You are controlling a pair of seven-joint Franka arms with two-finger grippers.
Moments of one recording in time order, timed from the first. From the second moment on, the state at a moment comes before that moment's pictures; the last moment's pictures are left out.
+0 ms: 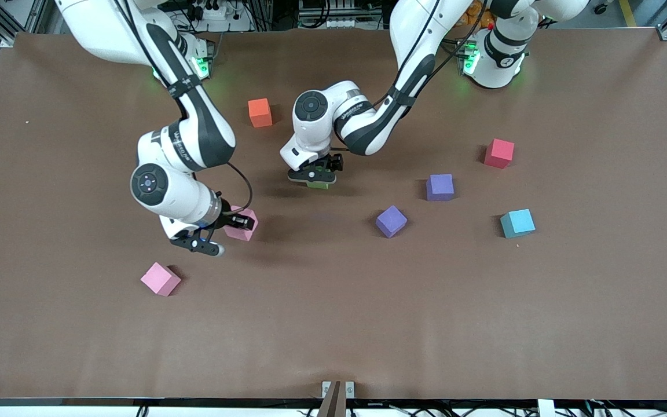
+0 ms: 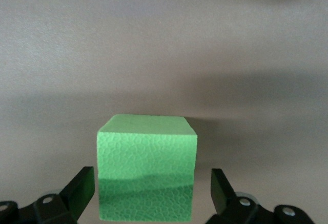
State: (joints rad) left arm -0.85 0.74 -0.15 -1.59 0.06 2.33 -0.92; right arm 0.43 0.44 -0.03 -1.80 0.25 2.20 0.51
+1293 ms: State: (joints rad) left arm -0.52 0.61 -0.05 -1.58 -0.02 2.16 -1.30; right arm 0.71 0.52 -0.03 -1.84 0.25 2.36 0.52
